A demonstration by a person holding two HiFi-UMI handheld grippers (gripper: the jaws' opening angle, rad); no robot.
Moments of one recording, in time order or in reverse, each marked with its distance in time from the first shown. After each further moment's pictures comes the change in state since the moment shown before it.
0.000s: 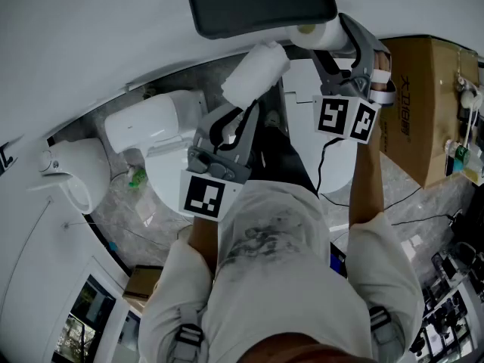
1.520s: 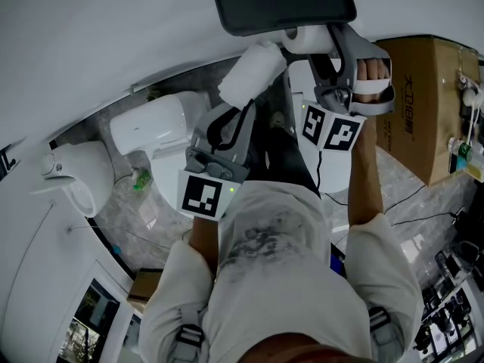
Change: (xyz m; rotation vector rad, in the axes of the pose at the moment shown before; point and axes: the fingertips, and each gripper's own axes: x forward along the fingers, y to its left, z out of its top) left arm -0.030 0.033 -0.003 -0.022 -0.006 0.005; right arm -0.003 0.014 0.061 -0.300 0.036 -0.141
